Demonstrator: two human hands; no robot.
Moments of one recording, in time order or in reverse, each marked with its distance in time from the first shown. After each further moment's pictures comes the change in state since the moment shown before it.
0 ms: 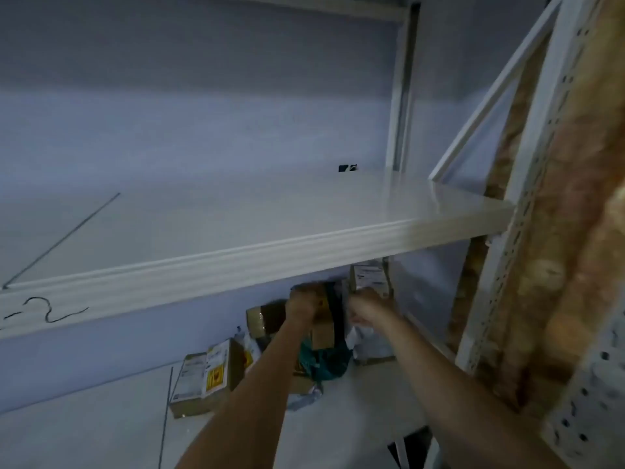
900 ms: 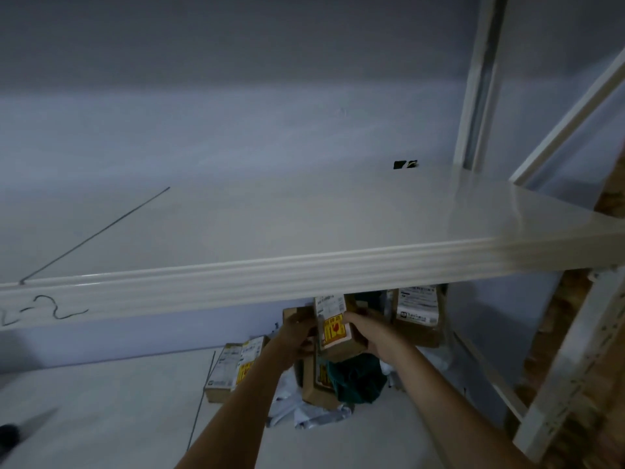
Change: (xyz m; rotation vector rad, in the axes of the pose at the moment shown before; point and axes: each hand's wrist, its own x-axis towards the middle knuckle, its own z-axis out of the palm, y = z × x) left_hand 0.017 -0.043 -0.062 -0.090 -0.045 -0.127; right_hand 0.065 0.014 0.048 0.309 -0.408 0.009
